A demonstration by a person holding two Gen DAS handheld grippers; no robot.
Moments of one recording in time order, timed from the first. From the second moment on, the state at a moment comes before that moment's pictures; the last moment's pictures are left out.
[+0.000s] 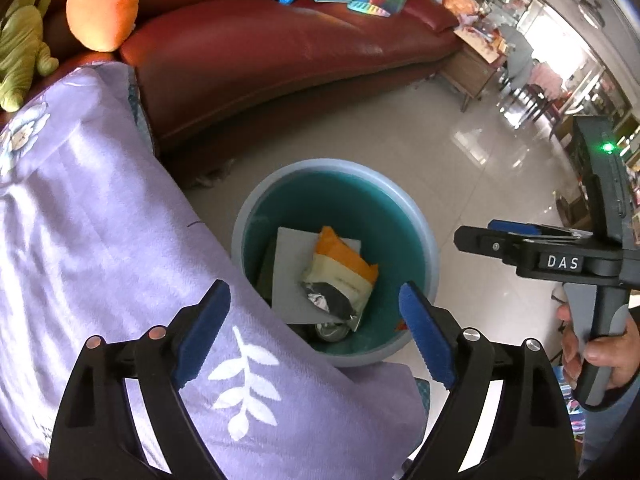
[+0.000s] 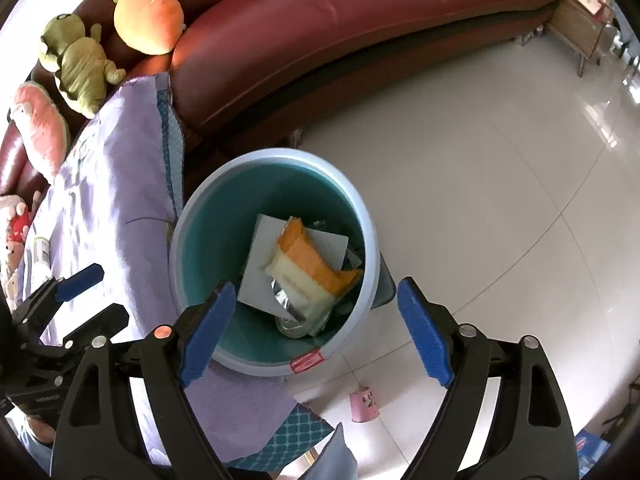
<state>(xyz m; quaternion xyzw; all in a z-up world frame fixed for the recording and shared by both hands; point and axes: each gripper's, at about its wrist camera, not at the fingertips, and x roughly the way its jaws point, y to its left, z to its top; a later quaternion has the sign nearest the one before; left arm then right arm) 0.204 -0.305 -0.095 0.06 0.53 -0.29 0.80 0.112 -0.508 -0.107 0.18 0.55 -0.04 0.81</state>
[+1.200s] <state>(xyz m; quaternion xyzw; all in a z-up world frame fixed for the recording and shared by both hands) 0.097 -0.007 -0.039 -0.04 0.48 -0.16 0.86 0.095 -0.247 -0.040 0.05 0.57 0.09 0.81</state>
